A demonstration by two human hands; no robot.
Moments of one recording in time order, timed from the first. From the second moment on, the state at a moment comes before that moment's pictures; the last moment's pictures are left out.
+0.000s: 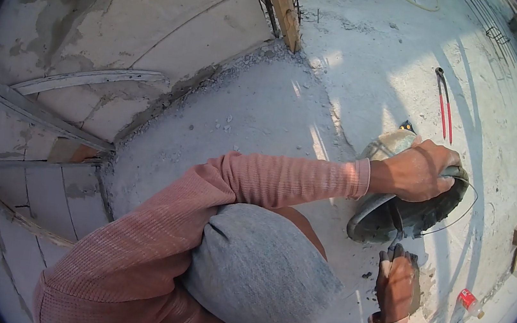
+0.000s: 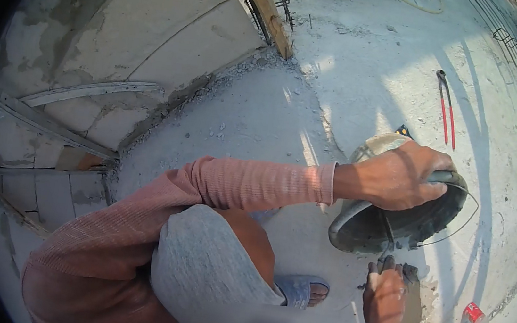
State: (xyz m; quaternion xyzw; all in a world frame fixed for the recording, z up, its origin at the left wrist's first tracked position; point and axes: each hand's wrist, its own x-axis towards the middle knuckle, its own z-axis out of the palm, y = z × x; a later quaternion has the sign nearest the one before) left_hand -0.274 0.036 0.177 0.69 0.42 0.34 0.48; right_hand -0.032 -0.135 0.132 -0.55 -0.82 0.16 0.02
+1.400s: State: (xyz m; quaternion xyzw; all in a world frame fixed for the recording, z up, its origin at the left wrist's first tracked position) left_hand -0.650 -0.397 0.188 0.03 0.78 0.60 0.16; right_hand -0.369 -0.115 0.135 -0.28 -0.24 0.93 -0.10
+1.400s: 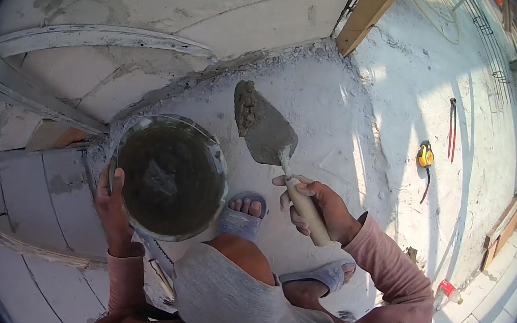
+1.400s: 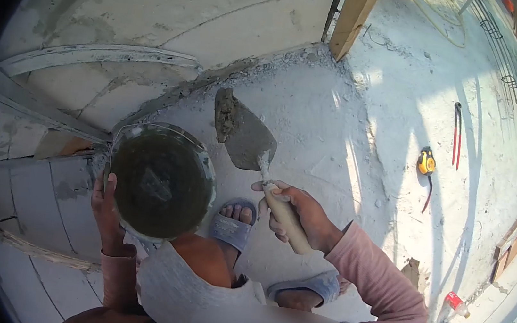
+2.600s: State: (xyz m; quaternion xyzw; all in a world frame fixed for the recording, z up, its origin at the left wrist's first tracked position) left_hand -0.704 -0.406 0.179 0.12 0.84 0.50 0.18; right_hand -0.554 -0.049 0.006 -0.22 -0.02 0.89 0.39
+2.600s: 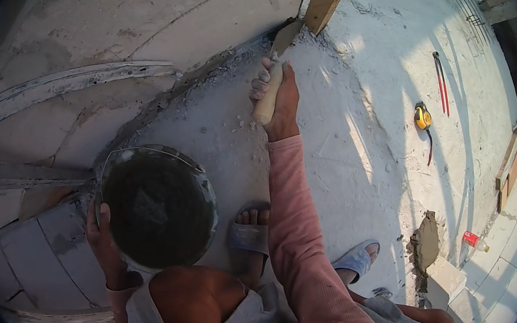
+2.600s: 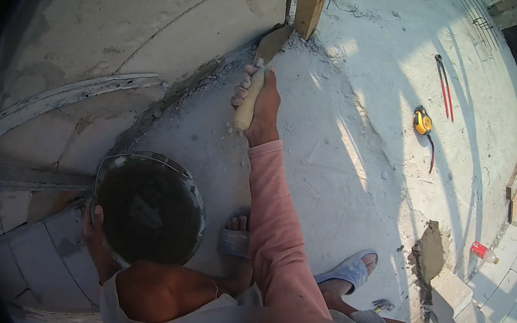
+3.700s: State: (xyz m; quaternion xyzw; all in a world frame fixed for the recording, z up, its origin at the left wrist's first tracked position) left_hand -0.741 -0.455 0.138 0.31 0.89 0.34 0.06; right_hand -0.599 -0.107 0.040 -0.26 0.00 0.93 0.25
